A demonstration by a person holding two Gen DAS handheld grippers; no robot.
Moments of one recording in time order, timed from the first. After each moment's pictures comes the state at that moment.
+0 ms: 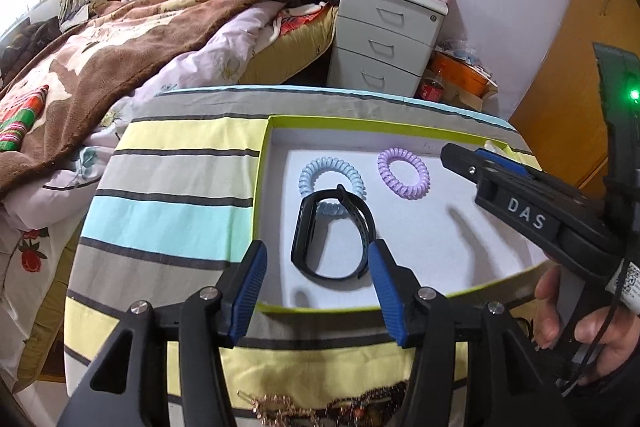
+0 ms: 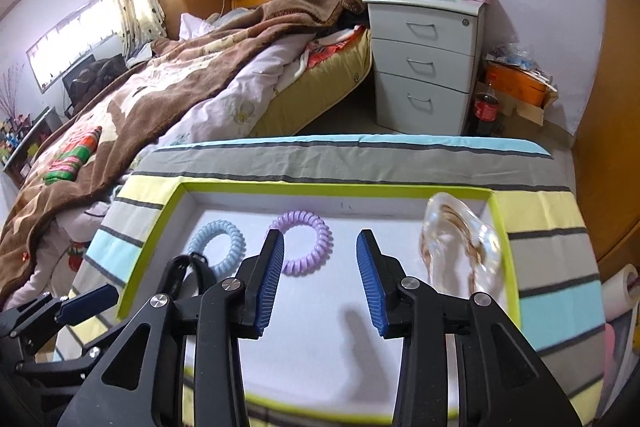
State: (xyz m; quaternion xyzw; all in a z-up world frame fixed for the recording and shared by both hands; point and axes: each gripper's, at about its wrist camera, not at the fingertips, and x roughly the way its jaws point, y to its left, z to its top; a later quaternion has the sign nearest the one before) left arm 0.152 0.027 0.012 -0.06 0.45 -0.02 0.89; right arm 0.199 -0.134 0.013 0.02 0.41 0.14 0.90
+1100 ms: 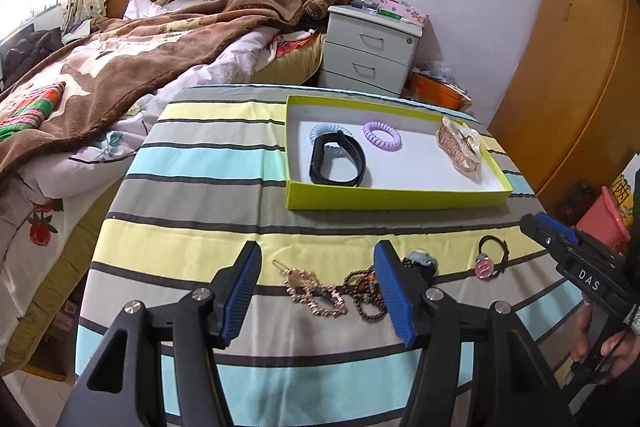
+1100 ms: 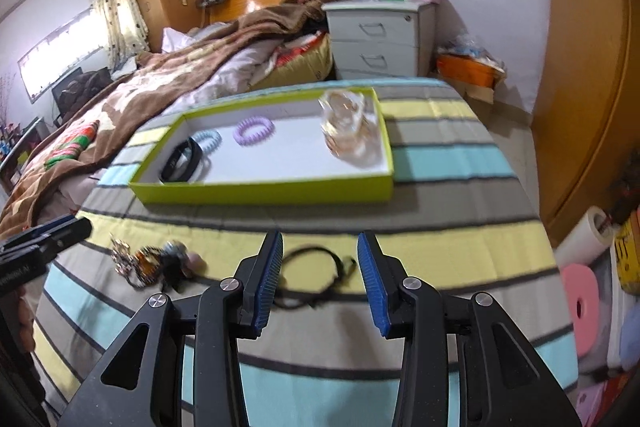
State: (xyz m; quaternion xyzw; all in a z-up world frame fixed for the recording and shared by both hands) left arm 0.047 0.054 0.016 -0.07 0.40 -0.05 0.91; right arm 0.058 -0.207 -0.001 0.04 0.39 0.08 0.92
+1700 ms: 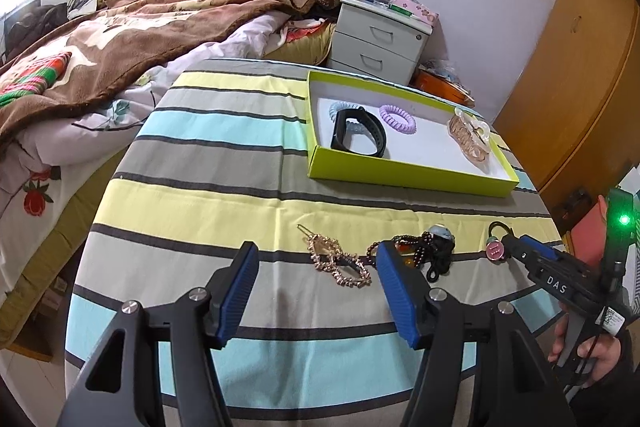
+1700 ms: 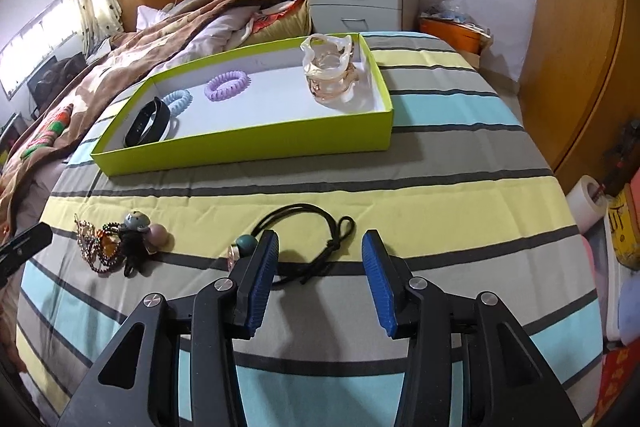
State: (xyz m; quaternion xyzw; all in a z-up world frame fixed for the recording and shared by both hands) left arm 0.035 0.074 -0.004 -0.10 0.41 -0.05 0.90; right arm 0.068 -0.199 -0.033 0.03 0.44 0.05 0.90
